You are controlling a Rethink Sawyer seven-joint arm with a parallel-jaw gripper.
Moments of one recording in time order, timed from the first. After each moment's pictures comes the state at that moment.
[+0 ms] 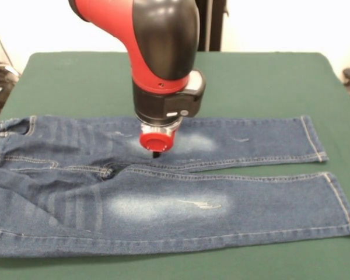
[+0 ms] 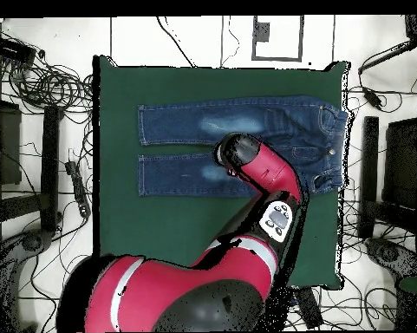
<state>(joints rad) 0.02 -0.12 -0.47 1.32 0.65 0.64 2.73</state>
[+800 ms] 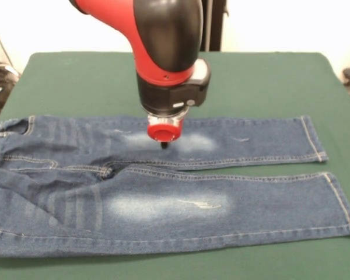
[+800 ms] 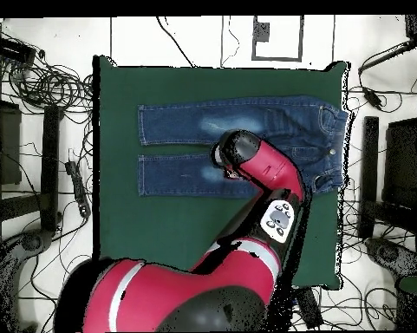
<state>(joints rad) 0.01 -0.15 -0.47 1.30 0.59 0.77 2.73</state>
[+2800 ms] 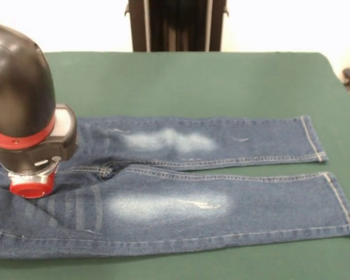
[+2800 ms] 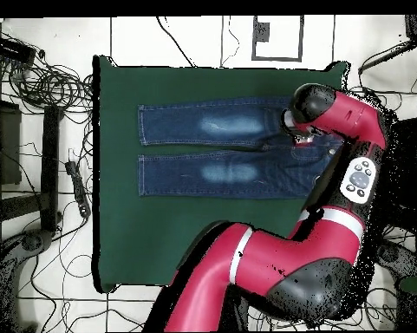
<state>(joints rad) -0.32 0.15 -0.50 0.49 0.28 1.14 2.73</state>
